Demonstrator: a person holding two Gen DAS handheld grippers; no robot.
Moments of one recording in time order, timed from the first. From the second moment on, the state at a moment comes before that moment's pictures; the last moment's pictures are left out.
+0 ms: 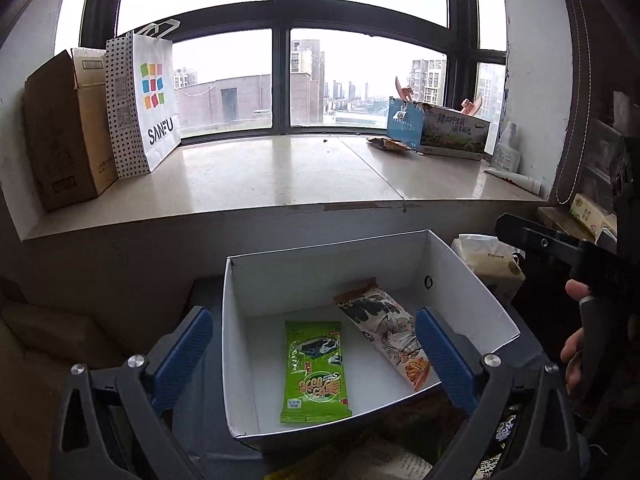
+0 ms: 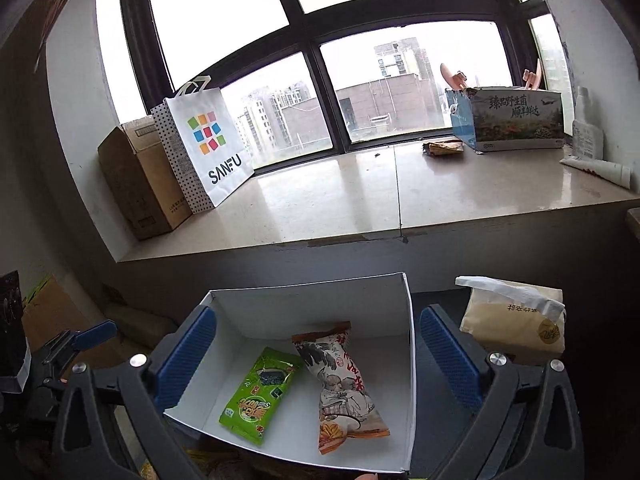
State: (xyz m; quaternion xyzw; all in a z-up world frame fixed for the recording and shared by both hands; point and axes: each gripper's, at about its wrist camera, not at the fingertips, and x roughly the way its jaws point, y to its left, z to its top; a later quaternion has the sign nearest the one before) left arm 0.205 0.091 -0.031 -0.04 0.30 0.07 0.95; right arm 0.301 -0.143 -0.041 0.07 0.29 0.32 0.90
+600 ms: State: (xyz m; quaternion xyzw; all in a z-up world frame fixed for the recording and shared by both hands) left arm 0.045 0.022 -0.041 -0.08 0.32 0.06 0.94; right arm 0.133 -0.222 -0.044 0.08 0.29 0.38 0.87
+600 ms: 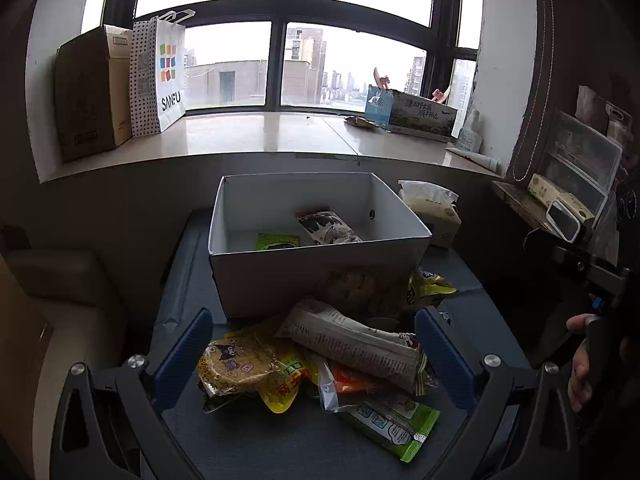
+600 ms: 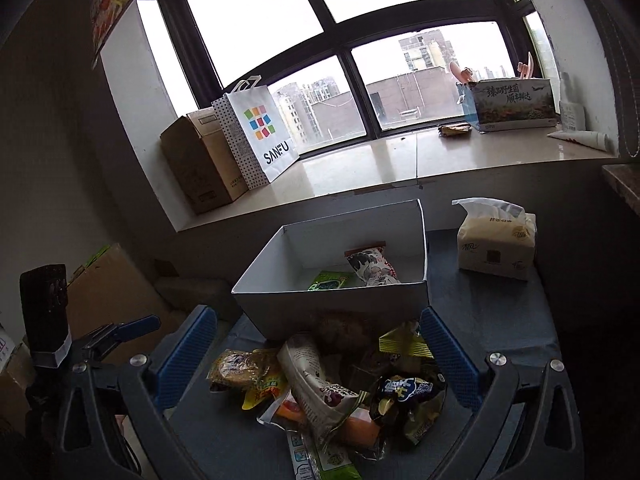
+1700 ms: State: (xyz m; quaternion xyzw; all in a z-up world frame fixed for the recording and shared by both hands) left arm -0.003 0.071 -0.058 -0.11 0.32 0.04 0.94; right arm 0.157 -0.077 -0.160 -0.17 0.43 0.41 0.79
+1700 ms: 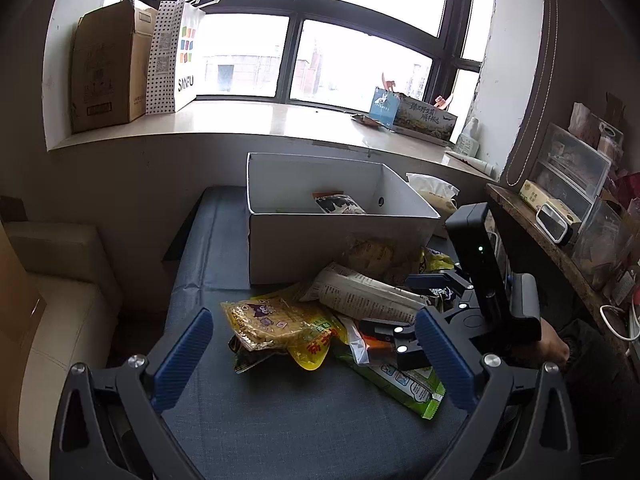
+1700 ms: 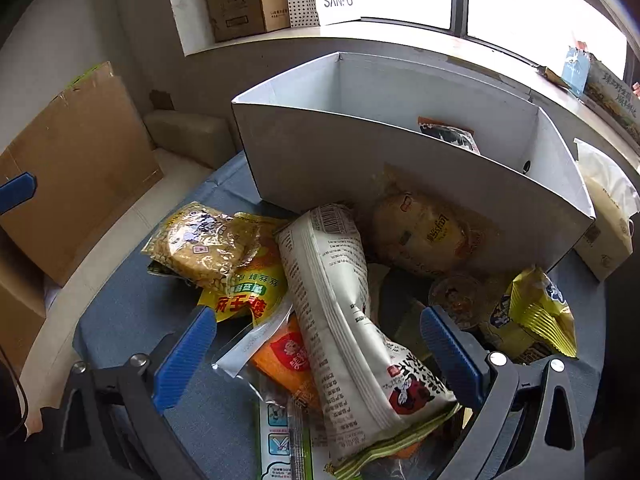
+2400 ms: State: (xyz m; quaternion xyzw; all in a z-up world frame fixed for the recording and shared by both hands) left arm 0.055 0.074 -0.107 -0.08 0.40 0.04 0.91; right arm 0.134 -0.147 -0.117 -0.07 0.39 0.42 0.81
